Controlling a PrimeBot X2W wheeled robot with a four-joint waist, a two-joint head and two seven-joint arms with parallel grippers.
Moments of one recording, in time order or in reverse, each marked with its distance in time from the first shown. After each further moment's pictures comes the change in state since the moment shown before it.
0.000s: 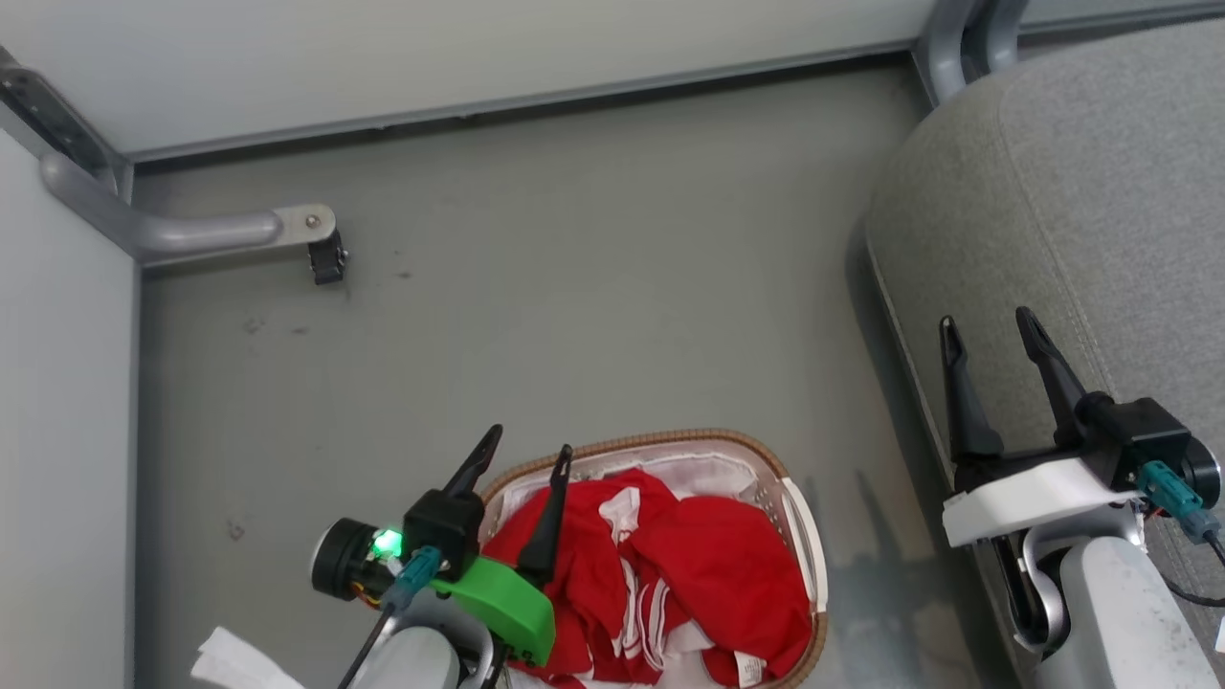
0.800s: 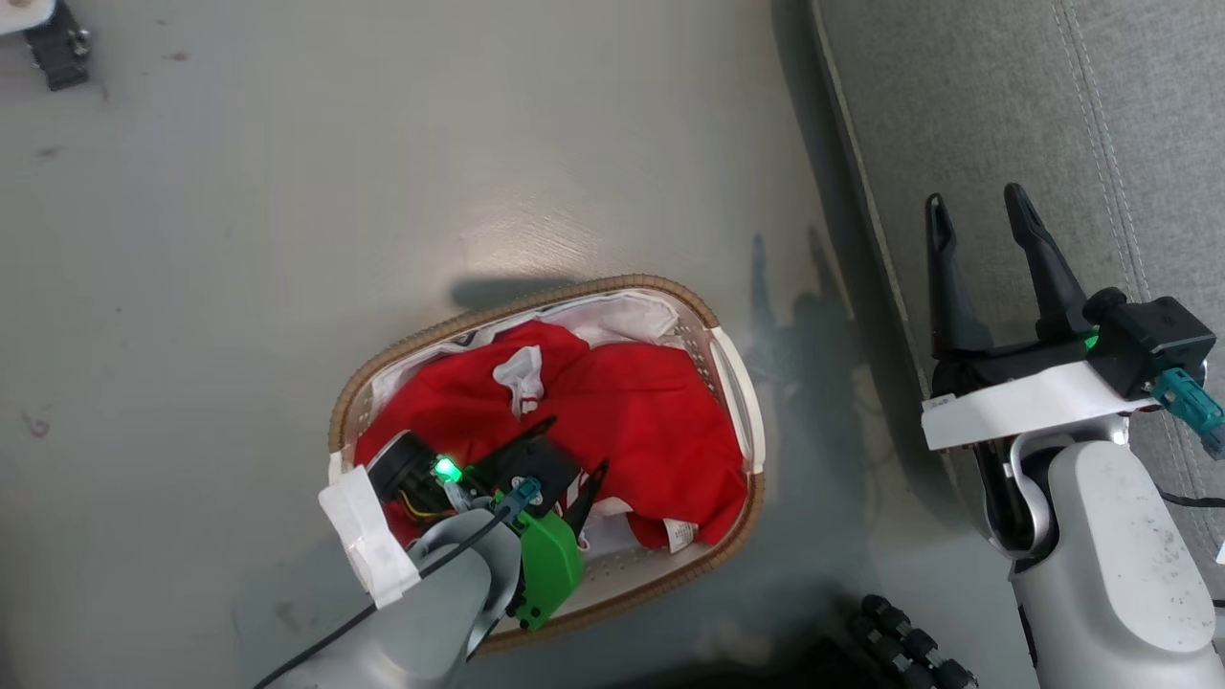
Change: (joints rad) left arm -0.401 -0.001 -0.445 0.548 -0.025 -0.022 0.002; right arm -0.166 -0.002 0.053 -0.033 0.096 0.000 0.000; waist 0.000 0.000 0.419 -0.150
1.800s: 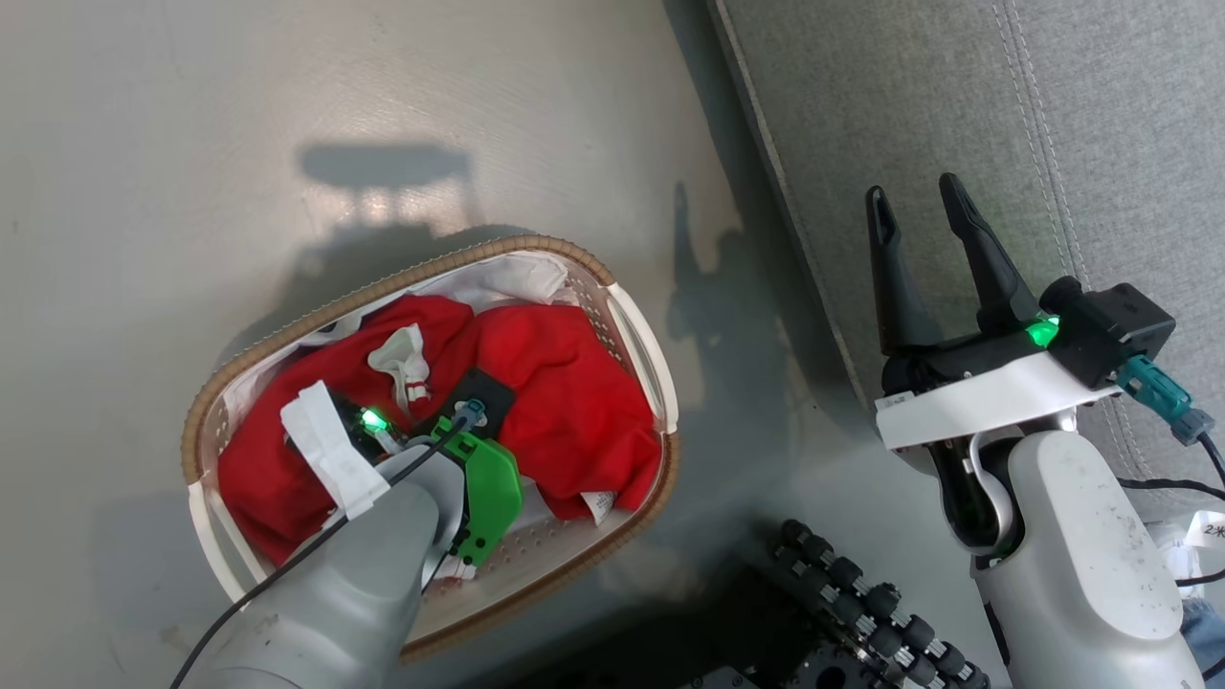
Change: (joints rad) left arm -0.165 0.001 -0.054 0.227 -0.111 0.039 0.110; right arm -0.028 0.000 0.107 -0.005 0.123 0.000 0.000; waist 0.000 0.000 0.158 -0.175
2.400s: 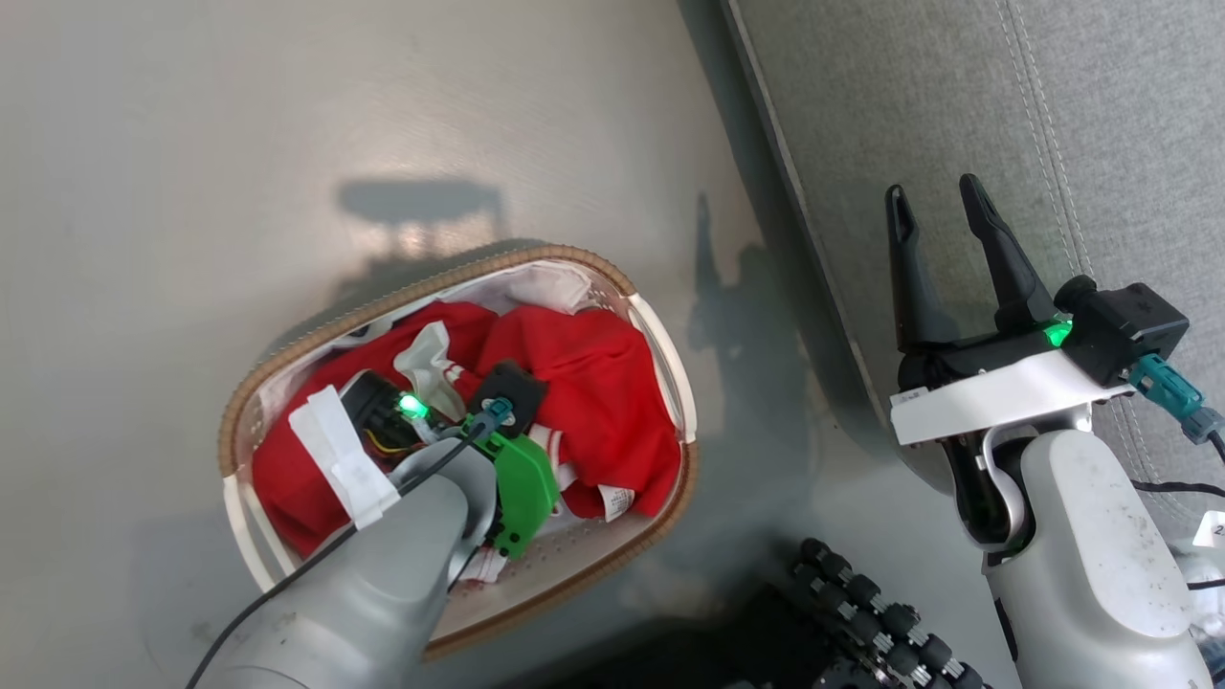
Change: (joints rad) left arm 0.003 0.001 -0.051 -0.093 -0.056 -0.021 -0.078; right arm 0.000 0.000 -0.034 0.018 -0.020 0.000 0.000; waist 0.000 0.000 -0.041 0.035
